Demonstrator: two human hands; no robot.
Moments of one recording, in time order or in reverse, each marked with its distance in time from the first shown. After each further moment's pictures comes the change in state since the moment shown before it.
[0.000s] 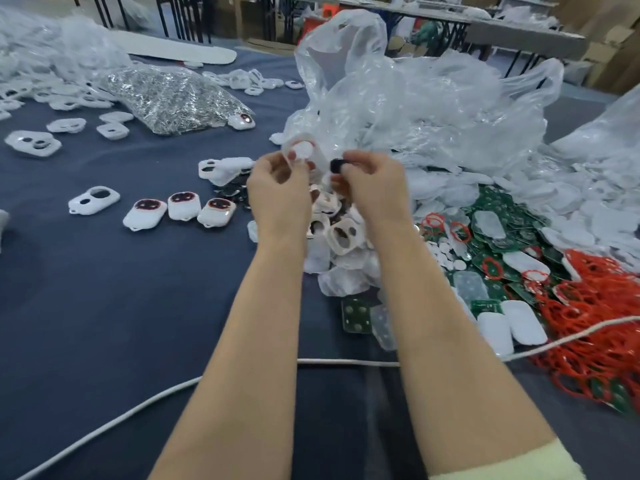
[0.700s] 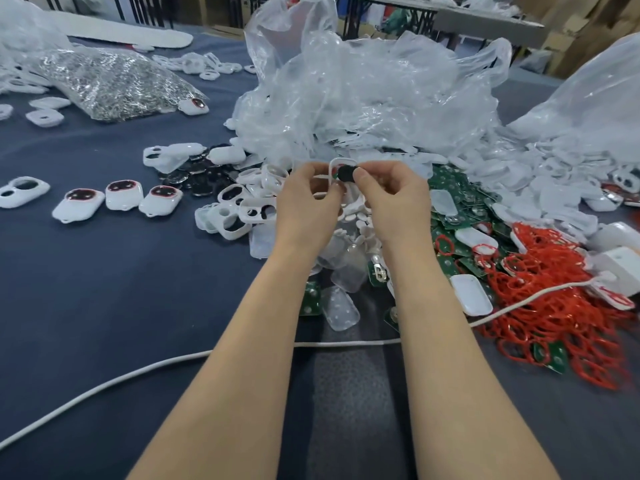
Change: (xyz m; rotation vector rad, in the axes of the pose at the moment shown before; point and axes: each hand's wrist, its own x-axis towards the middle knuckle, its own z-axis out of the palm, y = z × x) left_hand -0.046 -0.033 0.044 0.303 -0.391 0.083; right_hand -0.026 0.019 -0.085 -0.090 0.143 -0.157
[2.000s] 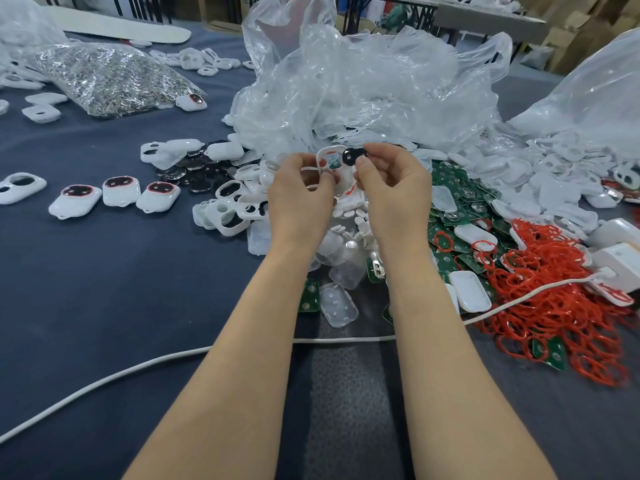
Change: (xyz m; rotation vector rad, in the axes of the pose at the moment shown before) left_hand -0.001 0.003 -0.001 0.005 0.102 0.038; right_hand -0.003 -0.002 0.006 0.082 0.054 -0.051
